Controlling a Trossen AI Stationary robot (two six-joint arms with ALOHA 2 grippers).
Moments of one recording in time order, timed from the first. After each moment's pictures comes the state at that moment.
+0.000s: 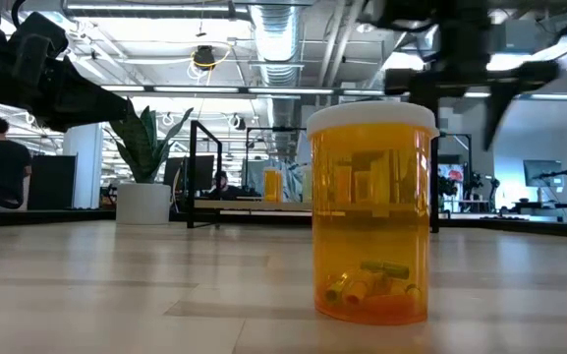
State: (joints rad) left arm -0.45 0.22 0.03 0.01 -0.92 -0.18; right arm -0.05 1.52 1.20 -1.17 0.08 1.71
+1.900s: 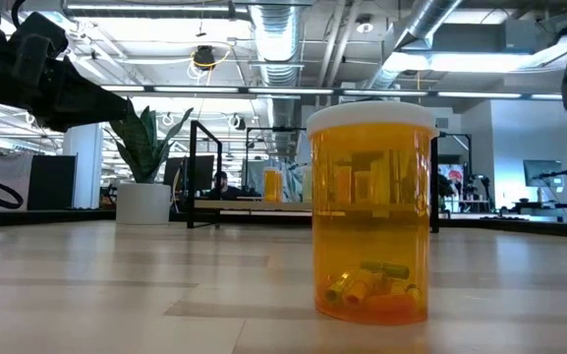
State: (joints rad) left arm -0.45 0.22 0.03 0.01 -0.92 -0.18; right arm 0.76 1.66 1.06 -0.78 -0.11 2.95
